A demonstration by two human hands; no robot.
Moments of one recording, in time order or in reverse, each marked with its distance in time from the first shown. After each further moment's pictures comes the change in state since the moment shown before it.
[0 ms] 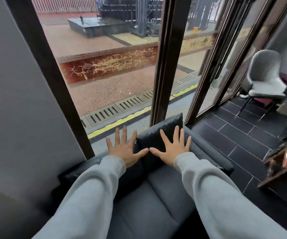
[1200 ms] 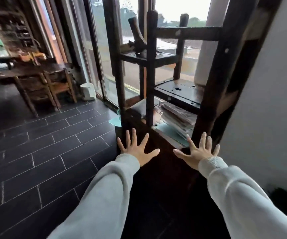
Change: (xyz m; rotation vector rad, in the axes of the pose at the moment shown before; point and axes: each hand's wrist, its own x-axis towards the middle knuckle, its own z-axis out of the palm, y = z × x) left_hand -0.972 -0.245 0.161 -0.368 0.242 -1.474; right_hand -0.730 -0.453 0.135 -0.236 -0.165 -1.291
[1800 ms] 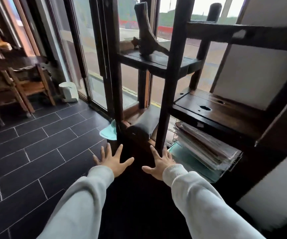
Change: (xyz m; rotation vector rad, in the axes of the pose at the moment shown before) left_hand 0.298 -0.217 -0.049 -0.101 -0.151 -0.107; right_hand 0.259 -0.283 0.027 0.098 -0.202 -0.101
